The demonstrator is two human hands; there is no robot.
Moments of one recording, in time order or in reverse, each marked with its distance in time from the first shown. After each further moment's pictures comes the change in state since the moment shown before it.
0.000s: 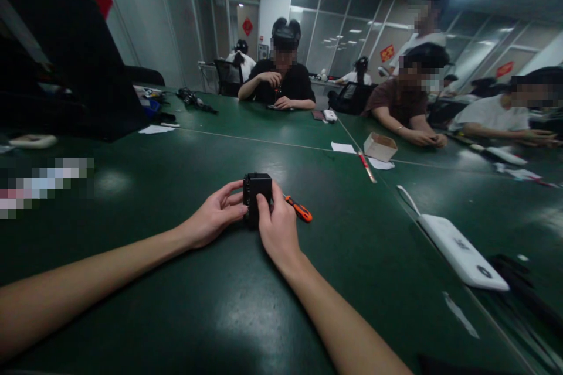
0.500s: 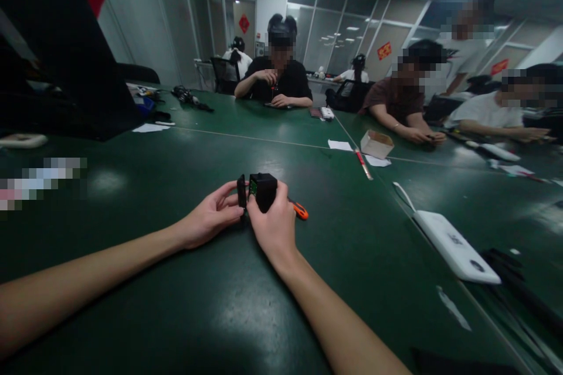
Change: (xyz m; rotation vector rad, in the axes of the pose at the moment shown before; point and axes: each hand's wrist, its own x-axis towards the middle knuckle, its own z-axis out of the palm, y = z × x) left_hand -0.004 0.006 0.006 -0.035 -0.067 -0.050; right_hand 0.001 -0.010 0.000 -0.162 0.142 0.116
